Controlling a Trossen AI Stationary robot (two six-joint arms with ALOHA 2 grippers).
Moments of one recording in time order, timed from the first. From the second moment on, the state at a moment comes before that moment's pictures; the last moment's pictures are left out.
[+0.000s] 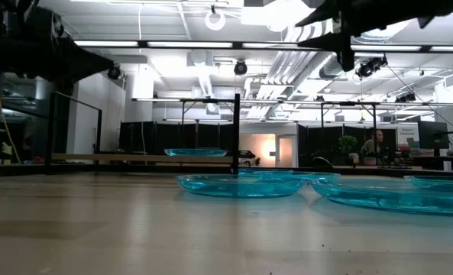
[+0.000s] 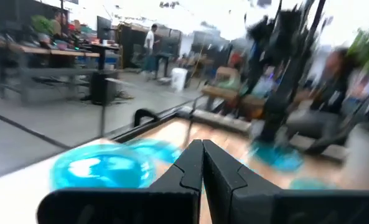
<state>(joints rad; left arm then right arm) 0.02 0.00 0.01 0.12 -0.38 -0.17 -0.21 0.85 0.60 0.13 0.02 0.75</state>
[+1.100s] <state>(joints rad) 0.01 1.50 0.78 -0.04 0.02 -0.99 -0.20 0.80 0.60 0.07 -0.01 0.72</state>
